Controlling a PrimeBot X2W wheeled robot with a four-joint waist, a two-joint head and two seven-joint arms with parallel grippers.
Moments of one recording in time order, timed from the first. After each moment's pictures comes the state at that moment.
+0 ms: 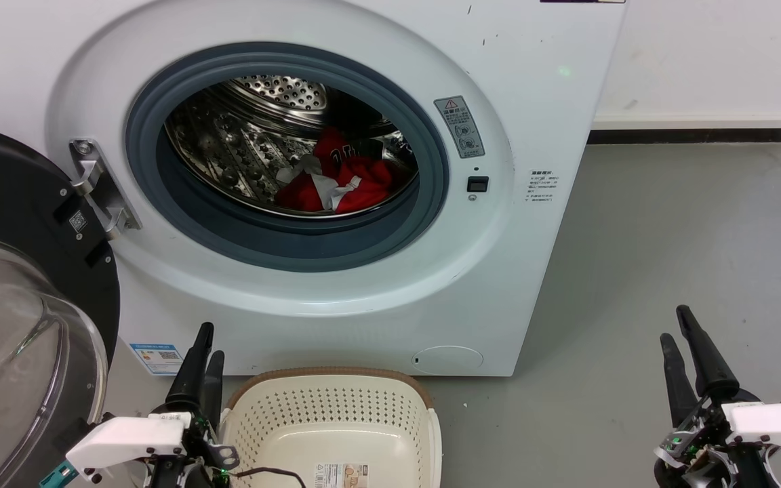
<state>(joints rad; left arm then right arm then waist) -0.08 0.05 0.07 0.26 -1.60 -0.13 0.08 -0.07 -0.05 -0.09 0.25 1.61 0.13 0.08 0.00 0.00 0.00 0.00</state>
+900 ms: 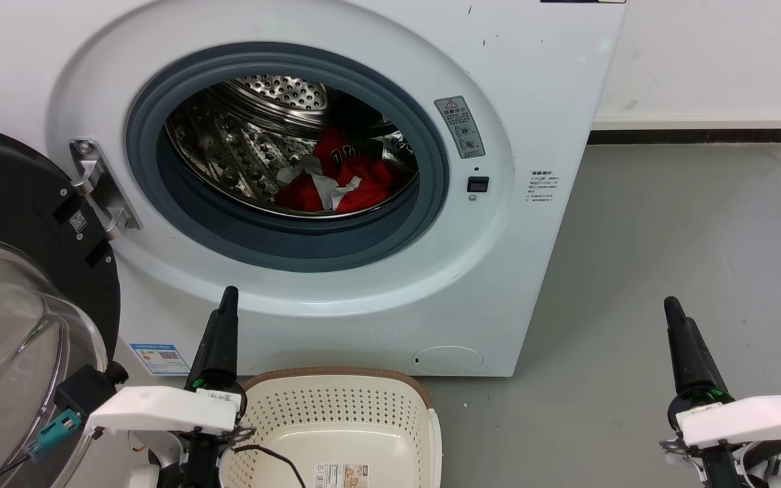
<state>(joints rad) -0.10 0.05 -0.01 0.16 -1.15 -0.13 -0.03 -0.04 -0.05 -0.06 0.13 1.01 0.13 -0.03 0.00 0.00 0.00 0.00</state>
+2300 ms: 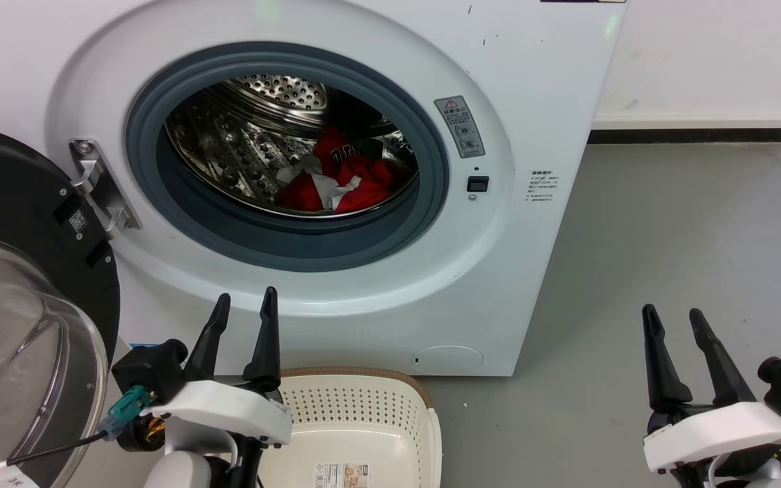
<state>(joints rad) -0.13 0.05 -0.08 0.18 -0.44 -0.09 -0.16 0.00 -0.05 -0.03 0.05 0.38 0.13 -0.10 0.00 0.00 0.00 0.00</state>
